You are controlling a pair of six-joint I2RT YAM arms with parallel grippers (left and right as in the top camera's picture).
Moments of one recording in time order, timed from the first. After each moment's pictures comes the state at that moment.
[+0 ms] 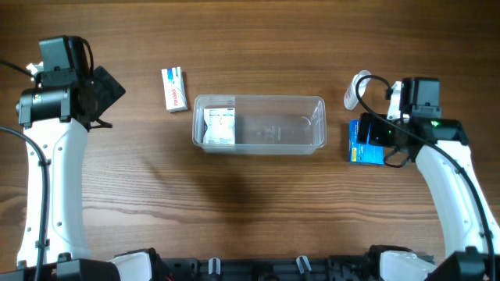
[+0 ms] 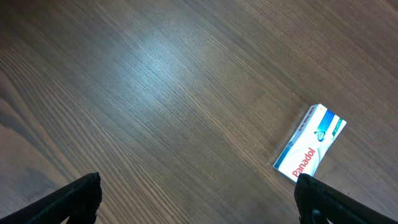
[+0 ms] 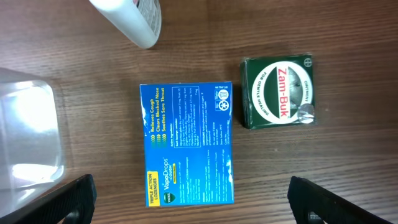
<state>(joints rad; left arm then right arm) 0.16 1.45 1.40 -1.03 -0.27 -0.57 -0.07 1.37 0.97 -0.78 0.04 0.05</state>
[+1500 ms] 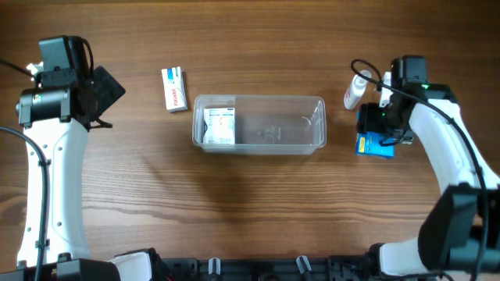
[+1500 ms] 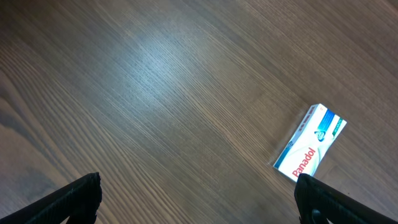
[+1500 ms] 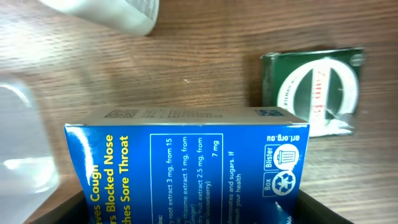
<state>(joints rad) 0.16 1.45 1.40 -1.03 -0.27 -0.57 -0.07 1.62 1.17 -0.92 0.02 0.06</state>
